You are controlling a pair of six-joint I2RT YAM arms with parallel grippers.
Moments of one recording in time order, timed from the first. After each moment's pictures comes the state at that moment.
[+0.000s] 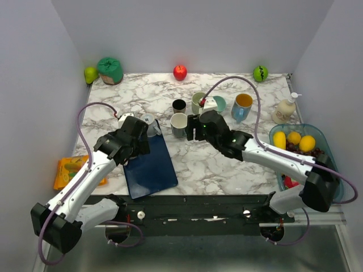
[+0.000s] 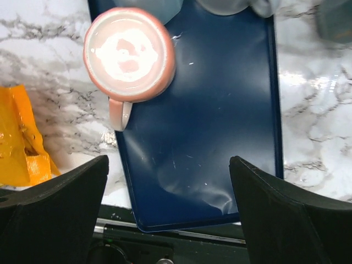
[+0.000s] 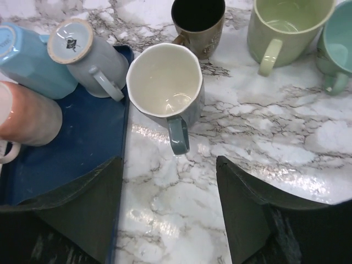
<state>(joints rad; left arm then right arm) -0.51 1.00 0.97 -0.96 -0.38 -0.58 0.91 1.46 1.08 -0.12 0.40 0.40</state>
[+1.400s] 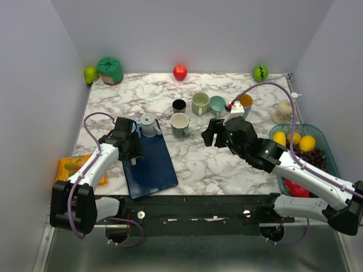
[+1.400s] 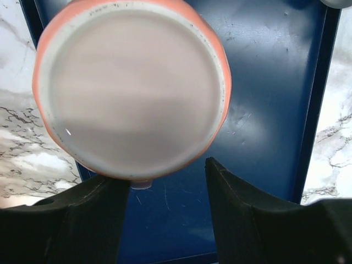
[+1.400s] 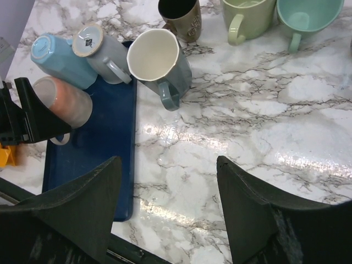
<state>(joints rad) -0.19 1.21 0.74 -0.62 -0.02 -0.47 0.91 1.08 1.01 -0.41 0.40 0.54</state>
